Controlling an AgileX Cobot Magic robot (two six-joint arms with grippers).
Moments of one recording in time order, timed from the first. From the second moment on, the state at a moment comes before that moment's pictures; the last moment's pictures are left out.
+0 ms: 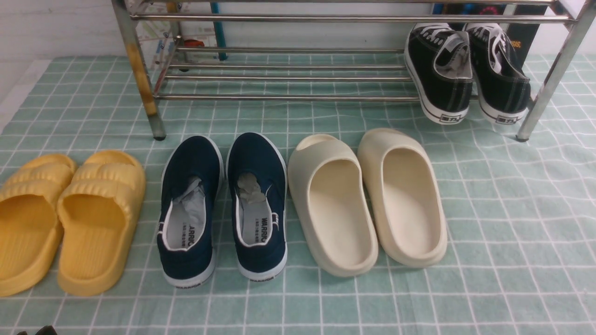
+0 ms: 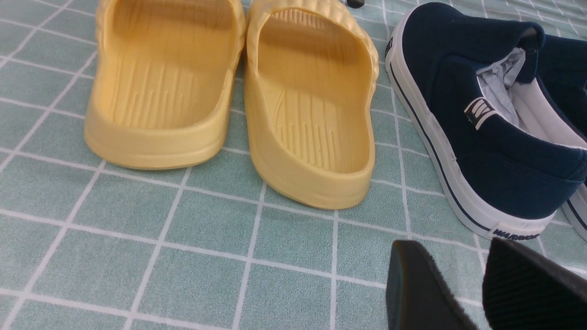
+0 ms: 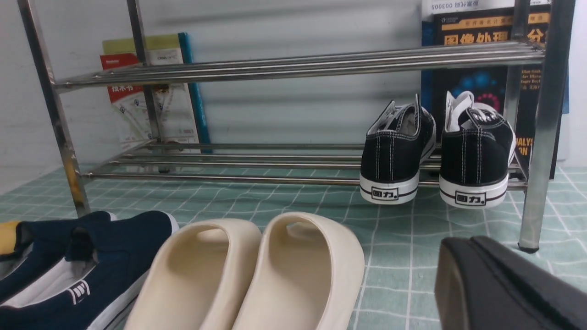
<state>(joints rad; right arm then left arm) 0.26 0.09 0.02 0.07 -0.15 0.07 -0.01 -0.01 0.03 -0.01 0.40 -0.26</state>
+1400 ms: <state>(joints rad) -0.03 -0.01 0.02 0.05 0.38 0.08 -0.01 -0.01 0.03 -0.01 0.40 -0.26</state>
